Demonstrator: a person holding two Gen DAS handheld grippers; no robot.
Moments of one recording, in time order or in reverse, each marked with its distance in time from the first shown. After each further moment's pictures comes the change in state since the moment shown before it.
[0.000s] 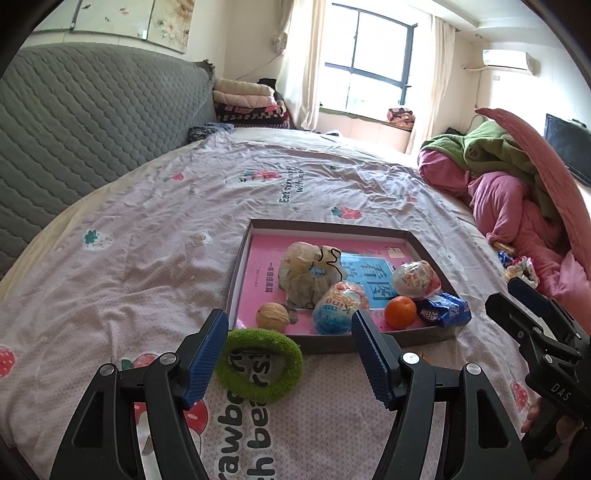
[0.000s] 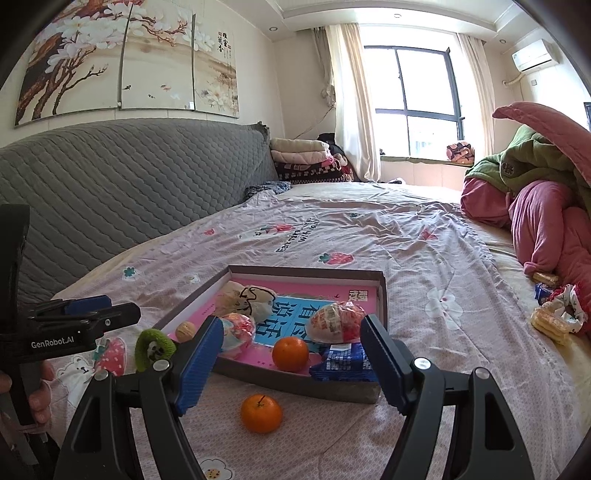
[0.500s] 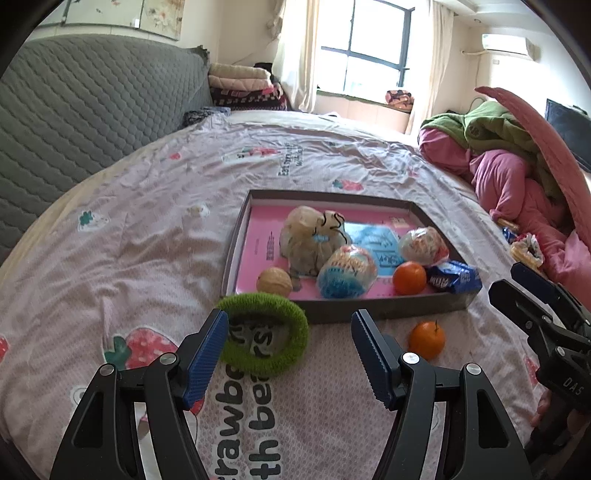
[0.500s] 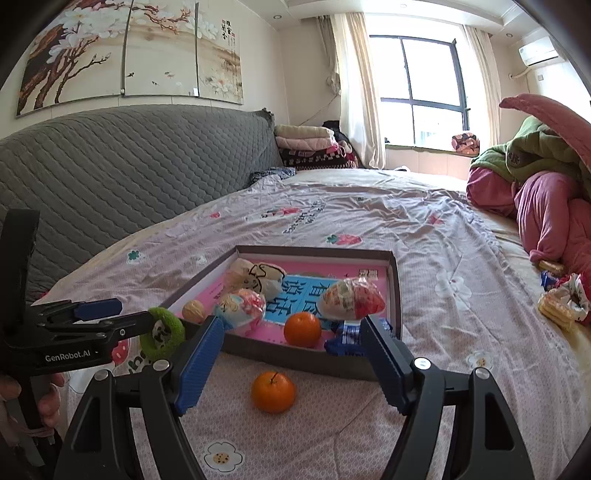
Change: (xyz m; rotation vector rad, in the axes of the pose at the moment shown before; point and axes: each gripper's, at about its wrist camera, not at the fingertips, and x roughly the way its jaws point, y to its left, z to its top) left arm 0.017 0.002 -0.024 0.022 0.073 0.004; right arm 0.005 0.011 -0.017 -0.005 0.060 0.008
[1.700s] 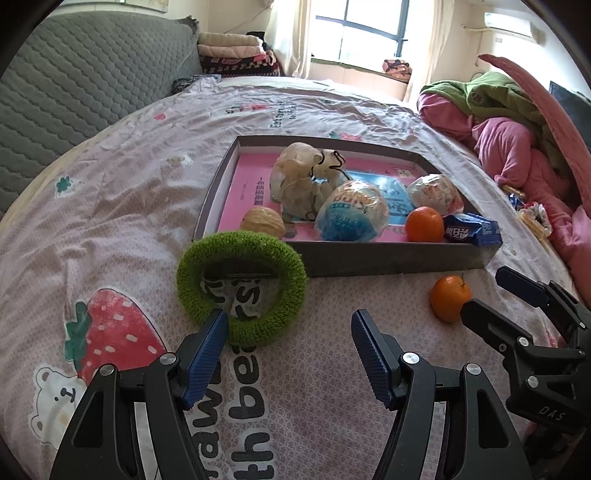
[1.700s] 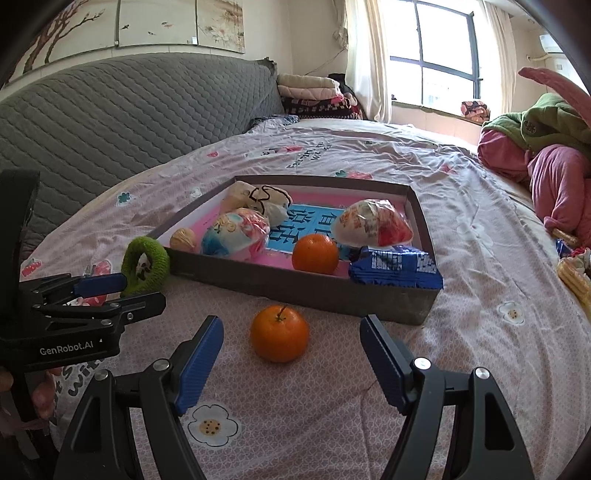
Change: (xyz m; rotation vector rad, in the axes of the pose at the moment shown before) left arm 0.047 -0.002 -0.028 0.013 0.126 -0.016; right arm 0.044 0.009 -0.037 -0.026 0.199 -0.009
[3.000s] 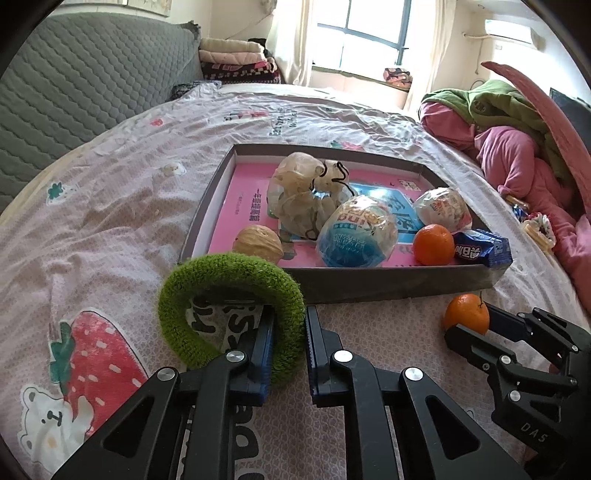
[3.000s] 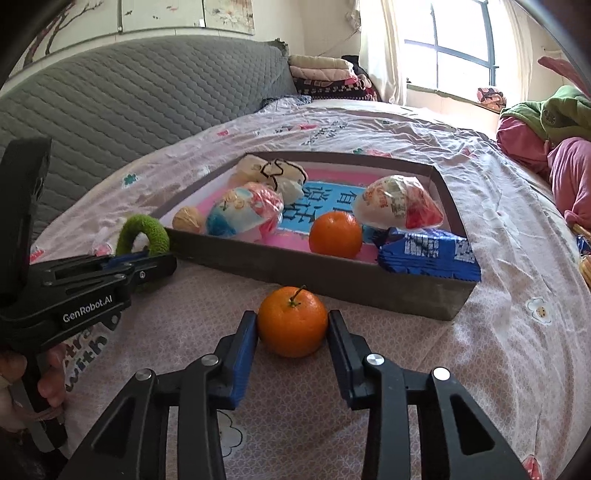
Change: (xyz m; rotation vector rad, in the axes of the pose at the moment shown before) left arm 0.017 0.000 0.013 -0.012 -0.041 -0.011; right arm 0.023 0.003 -0.001 -0.017 0.070 0.056
